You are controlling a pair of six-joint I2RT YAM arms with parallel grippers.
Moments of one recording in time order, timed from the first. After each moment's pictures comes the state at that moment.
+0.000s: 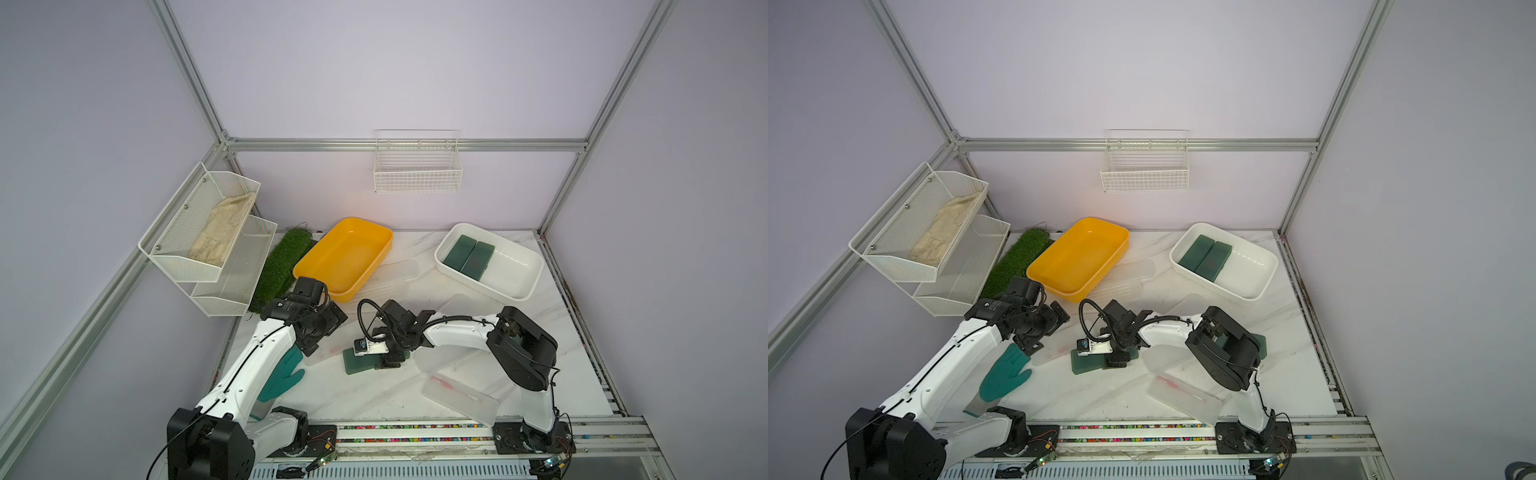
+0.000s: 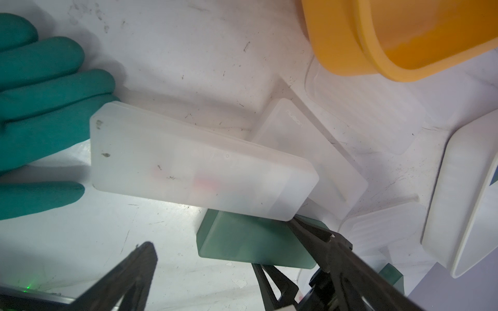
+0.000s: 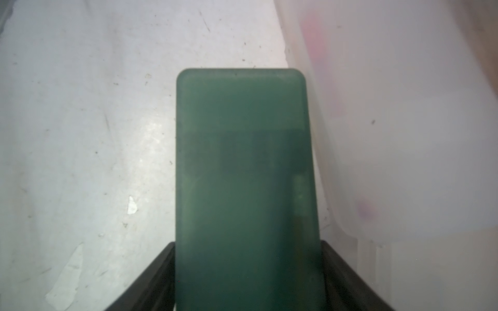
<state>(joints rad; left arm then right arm) -0.20 1.17 0.96 -0.98 0.09 -0.99 0.94 1.97 1.24 -0.29 -0.32 -0.78</state>
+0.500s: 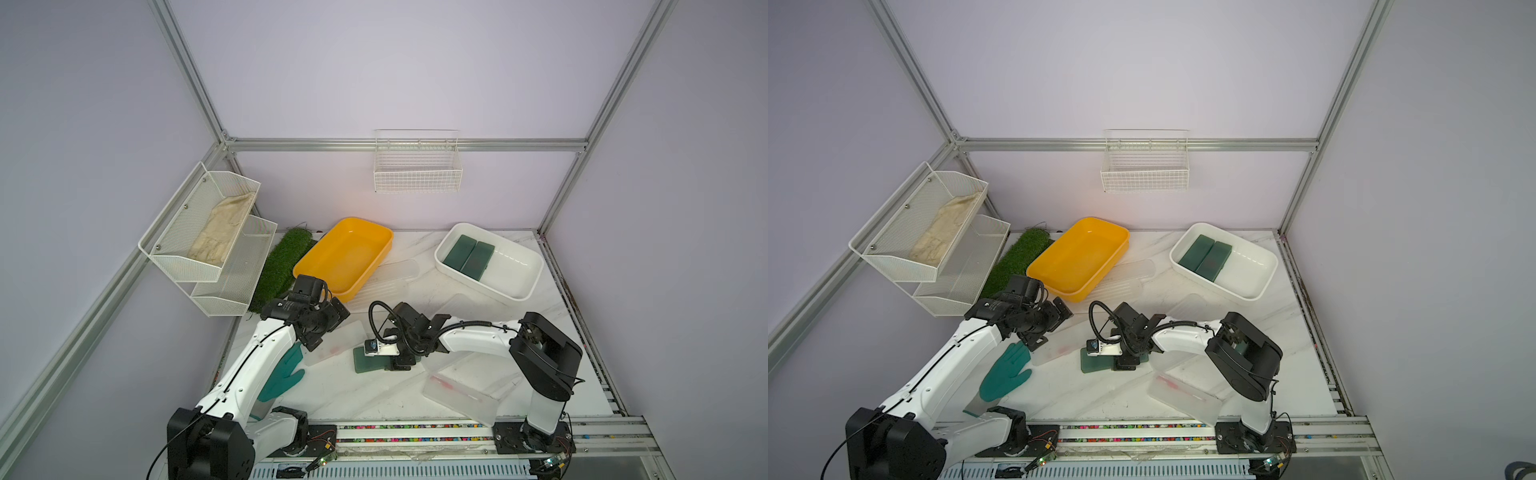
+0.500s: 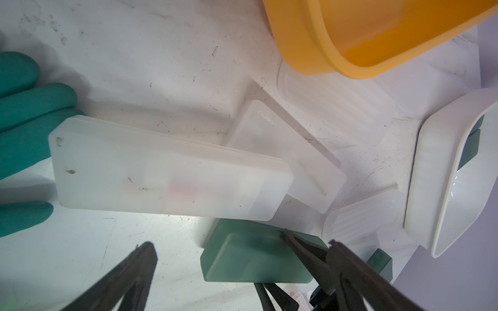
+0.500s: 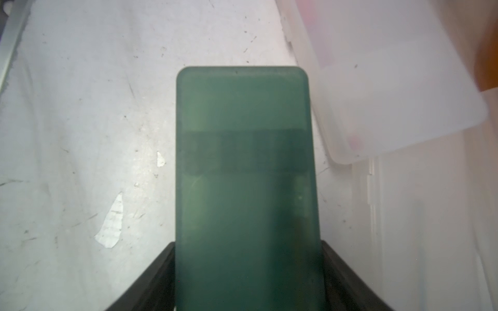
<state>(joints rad) -0.20 1.17 0.96 -0.92 0.13 -0.96 0.93 1.81 1.09 -0.28 -0.28 -0.72</state>
